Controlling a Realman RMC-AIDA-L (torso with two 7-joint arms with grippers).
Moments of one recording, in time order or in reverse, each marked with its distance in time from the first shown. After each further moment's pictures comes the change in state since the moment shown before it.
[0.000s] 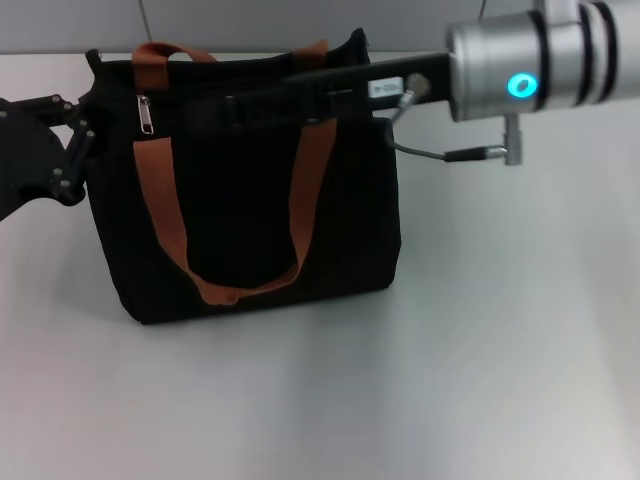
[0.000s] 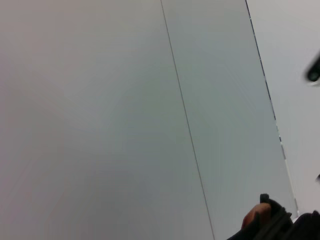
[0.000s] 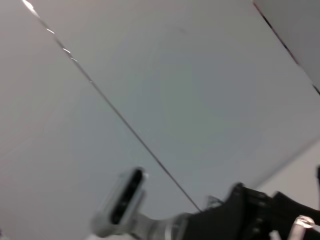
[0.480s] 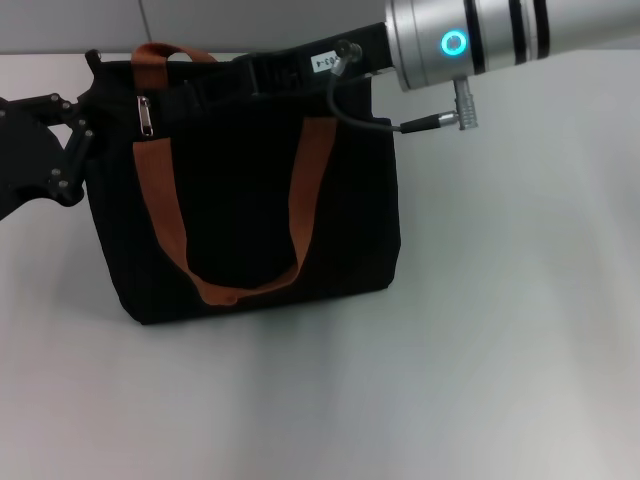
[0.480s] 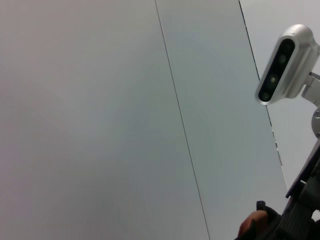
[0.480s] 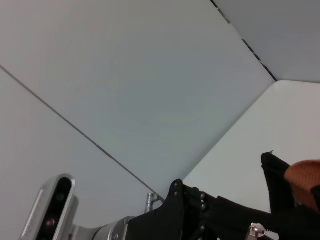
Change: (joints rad) left arm 0.002 0.001 0.000 0.001 -0.004 0.017 0.000; right arm 0.115 -0.001 -0.096 -0.019 -0.082 0.177 0.277
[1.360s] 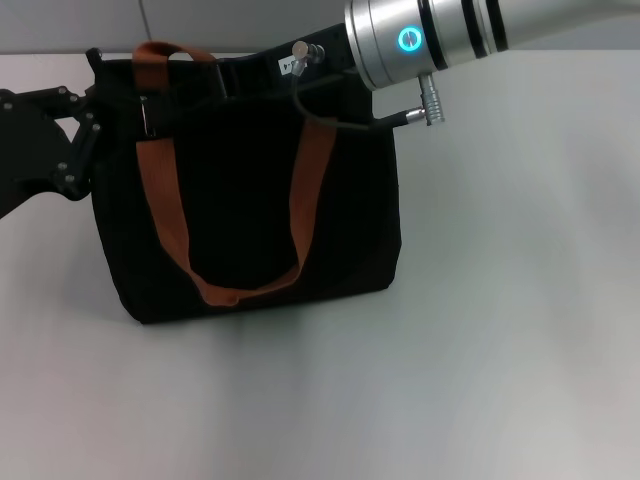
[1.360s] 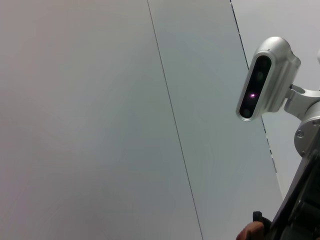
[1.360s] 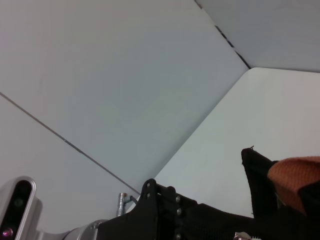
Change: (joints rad) left arm -0.015 -0.002 0.000 -0.001 0.000 0.013 0.000; right arm 0.047 0.007 -0.087 0.011 -0.011 0.102 0.084
